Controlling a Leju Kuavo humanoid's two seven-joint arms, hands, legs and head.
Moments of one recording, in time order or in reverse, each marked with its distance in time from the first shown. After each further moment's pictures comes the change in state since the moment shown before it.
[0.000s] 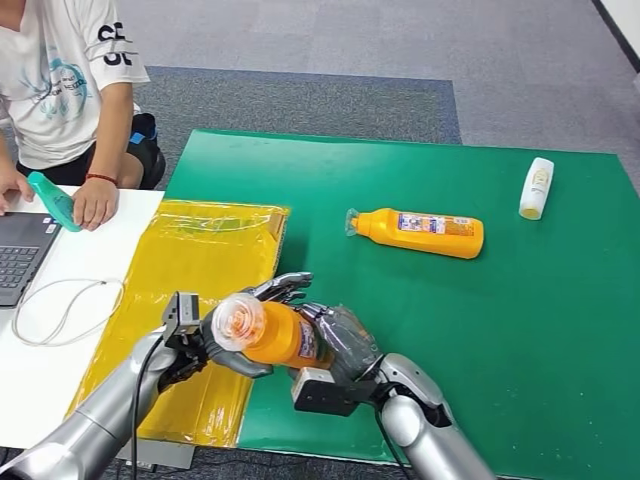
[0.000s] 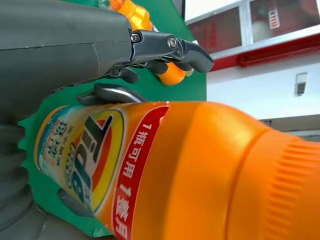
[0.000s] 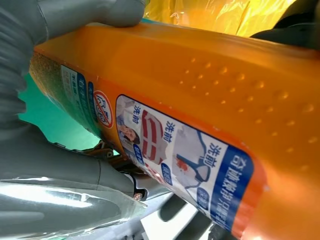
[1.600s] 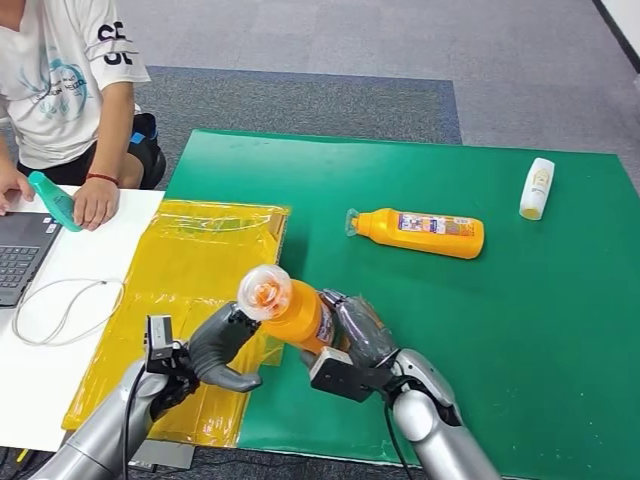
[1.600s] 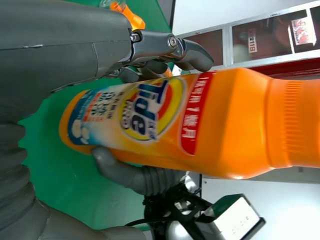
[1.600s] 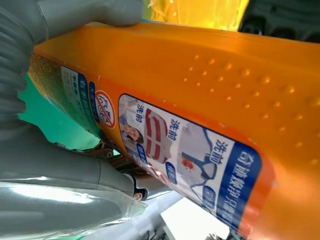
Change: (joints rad) left arm 0.147 -0.001 0.084 -0.113 0.009 0.000 -0.053; right arm 0.030 0.010 -0.091 -0.053 -0.041 0.001 0.034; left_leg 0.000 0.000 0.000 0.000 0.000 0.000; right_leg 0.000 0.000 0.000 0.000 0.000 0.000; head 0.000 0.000
